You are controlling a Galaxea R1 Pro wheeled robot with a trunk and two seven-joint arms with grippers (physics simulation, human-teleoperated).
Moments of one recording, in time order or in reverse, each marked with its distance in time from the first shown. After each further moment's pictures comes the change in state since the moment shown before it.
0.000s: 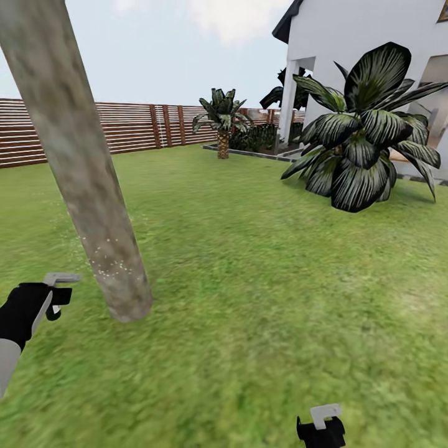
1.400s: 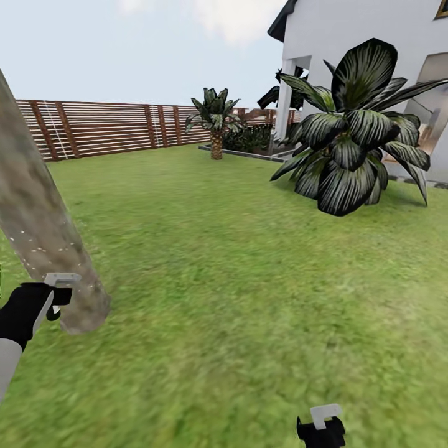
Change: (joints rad) left arm 0.001 -0.004 -0.001 0.000 -0.002 0.000 0.011; right arm 0.000 0.000 0.000 0.000 0.001 0.000 -0.001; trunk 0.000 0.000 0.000
